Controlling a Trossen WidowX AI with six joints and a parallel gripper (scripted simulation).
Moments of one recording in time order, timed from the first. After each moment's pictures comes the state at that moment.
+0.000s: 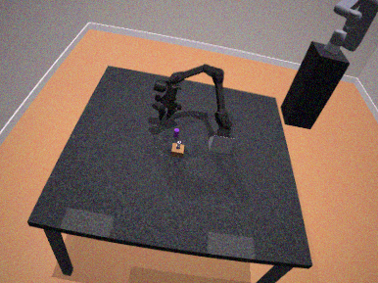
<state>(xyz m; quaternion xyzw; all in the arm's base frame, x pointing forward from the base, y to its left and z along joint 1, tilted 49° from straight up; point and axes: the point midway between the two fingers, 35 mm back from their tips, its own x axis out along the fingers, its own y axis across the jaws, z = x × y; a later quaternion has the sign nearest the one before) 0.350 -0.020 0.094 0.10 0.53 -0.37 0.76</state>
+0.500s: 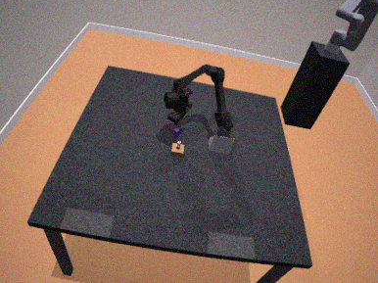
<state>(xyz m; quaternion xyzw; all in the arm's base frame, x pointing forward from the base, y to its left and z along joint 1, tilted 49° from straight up) 0.270 0.024 0.077 -0.16 0.56 -0.40 0.71</state>
